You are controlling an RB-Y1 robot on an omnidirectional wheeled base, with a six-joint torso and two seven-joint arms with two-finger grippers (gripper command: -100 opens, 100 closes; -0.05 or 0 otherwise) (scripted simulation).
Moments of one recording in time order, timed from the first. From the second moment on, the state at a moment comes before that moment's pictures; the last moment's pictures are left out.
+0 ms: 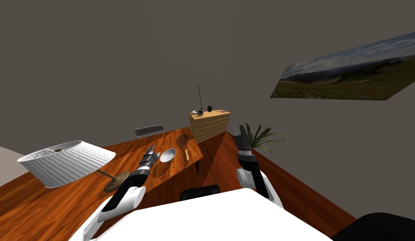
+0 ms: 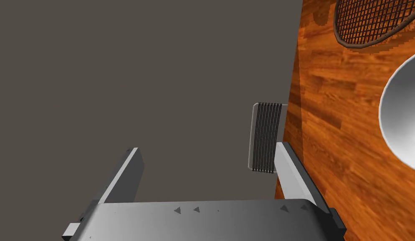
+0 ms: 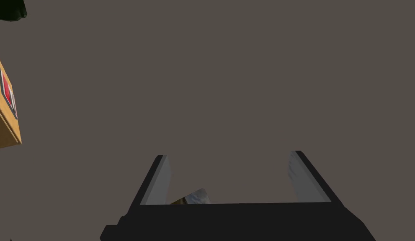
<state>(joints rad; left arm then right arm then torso) 0.33 0.31 0.12 -1.65 0.22 -0.20 0.22 0.47 -0.02 -0.04 -2.25 0.12 -0.46 -0.06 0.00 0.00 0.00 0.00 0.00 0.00</state>
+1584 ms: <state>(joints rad) 0.21 0.37 0.25 -1.19 0.32 0.03 0.33 0.47 -0.02 -0.04 -2.25 0.12 -0.46 -0.06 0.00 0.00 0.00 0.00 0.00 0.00</state>
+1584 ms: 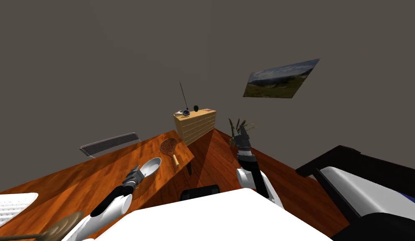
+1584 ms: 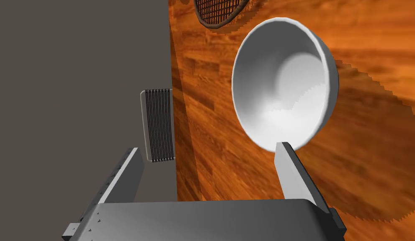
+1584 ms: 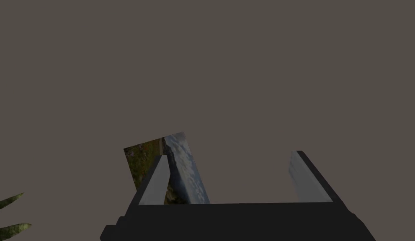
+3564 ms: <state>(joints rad) 0.01 0.38 0.44 -0.68 0.46 0.40 0.51 0.47 -0.02 -0.04 -2.25 0.12 -0.46 -0.06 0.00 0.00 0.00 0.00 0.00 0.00</state>
